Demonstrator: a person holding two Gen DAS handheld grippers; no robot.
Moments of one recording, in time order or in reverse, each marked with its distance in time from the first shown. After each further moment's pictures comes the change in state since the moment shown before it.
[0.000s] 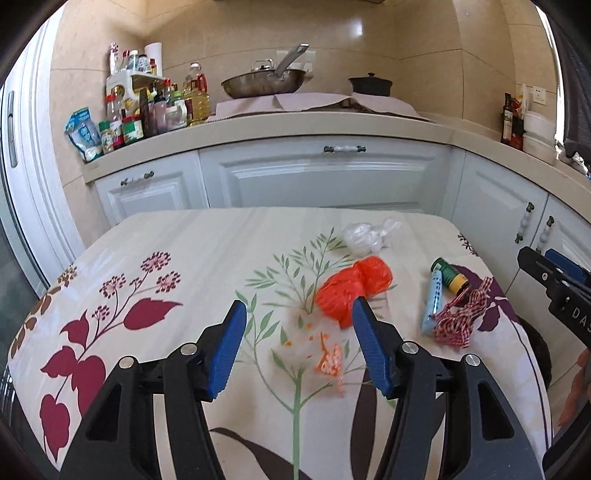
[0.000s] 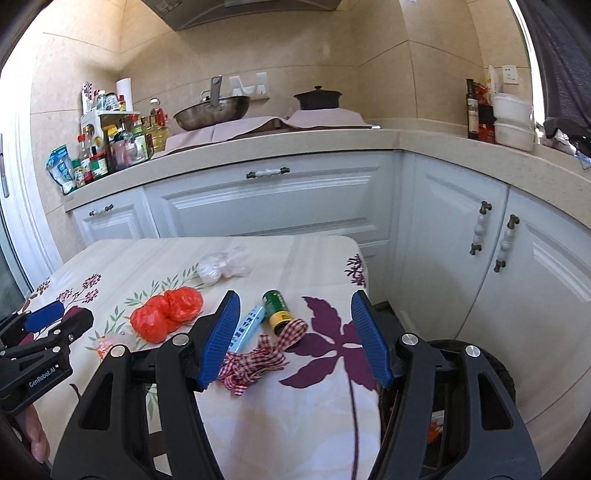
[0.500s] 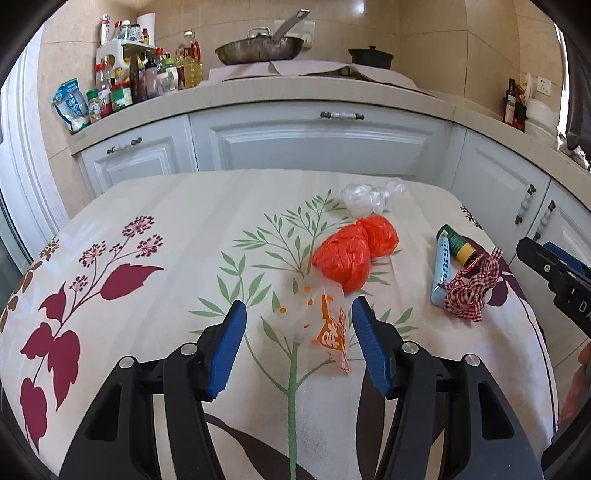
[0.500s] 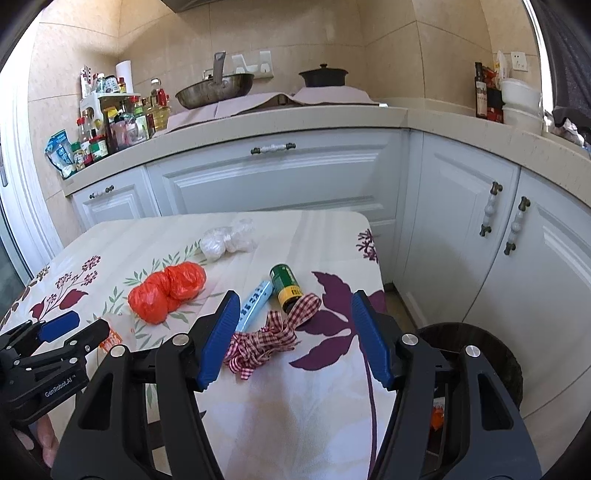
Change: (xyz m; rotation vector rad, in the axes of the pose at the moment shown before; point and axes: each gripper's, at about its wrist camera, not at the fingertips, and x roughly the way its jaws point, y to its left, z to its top) left arm 0.027 0.003 -0.018 -0.016 0.111 -0.046; right arm 0.017 0.005 -0.013 0.001 0.087 0.009
